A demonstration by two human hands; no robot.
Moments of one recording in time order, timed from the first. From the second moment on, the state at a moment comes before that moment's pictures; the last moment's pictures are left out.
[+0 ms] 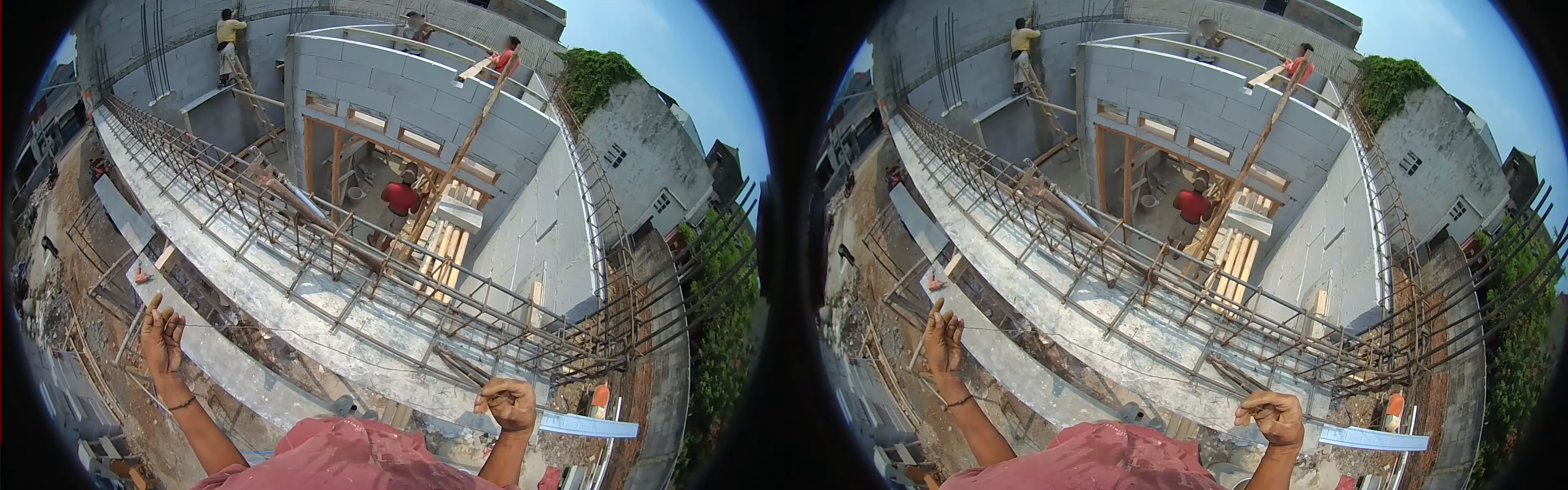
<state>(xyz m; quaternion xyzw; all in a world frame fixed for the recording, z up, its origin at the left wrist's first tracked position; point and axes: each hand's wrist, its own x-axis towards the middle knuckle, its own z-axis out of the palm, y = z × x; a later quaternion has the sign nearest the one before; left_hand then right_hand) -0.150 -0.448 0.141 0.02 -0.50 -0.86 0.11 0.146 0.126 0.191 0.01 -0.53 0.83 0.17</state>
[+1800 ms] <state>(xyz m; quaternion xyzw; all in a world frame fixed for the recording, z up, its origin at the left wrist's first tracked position) -0.023 -0.104 0.155 -0.37 -0.53 -0.54 -0.54 0.127 0.065 0.156 -0.26 -0.41 0.84 0.25</state>
